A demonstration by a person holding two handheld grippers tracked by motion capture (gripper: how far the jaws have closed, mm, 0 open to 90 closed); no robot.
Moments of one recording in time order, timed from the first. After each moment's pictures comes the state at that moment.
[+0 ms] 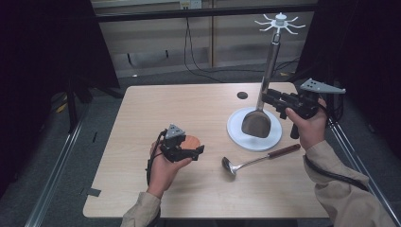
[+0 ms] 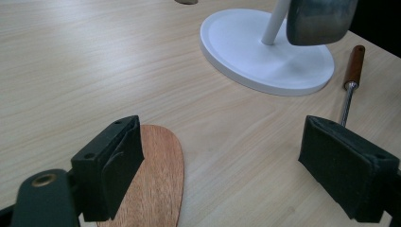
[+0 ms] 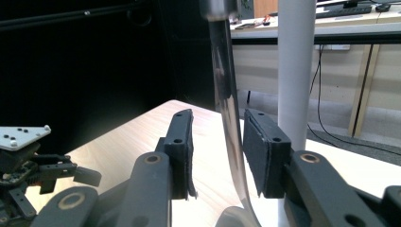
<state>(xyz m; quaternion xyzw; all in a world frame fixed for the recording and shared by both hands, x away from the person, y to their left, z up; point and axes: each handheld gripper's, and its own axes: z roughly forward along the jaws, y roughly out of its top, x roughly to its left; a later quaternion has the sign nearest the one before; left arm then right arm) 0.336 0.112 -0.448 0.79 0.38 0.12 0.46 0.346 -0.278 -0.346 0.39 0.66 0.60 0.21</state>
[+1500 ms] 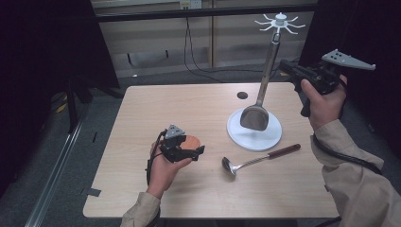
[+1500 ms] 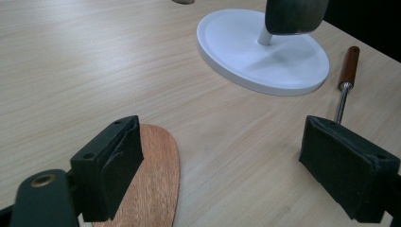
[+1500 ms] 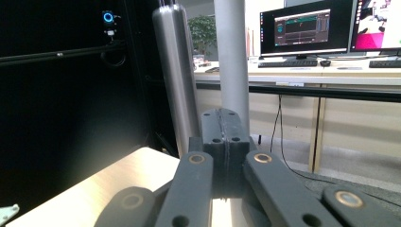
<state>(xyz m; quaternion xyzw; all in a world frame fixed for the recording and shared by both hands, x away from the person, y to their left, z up) 0.336 0.112 -0.448 0.79 0.38 0.11 0.46 0.350 -0.291 -0.272 0.40 0.61 0.62 0.30</state>
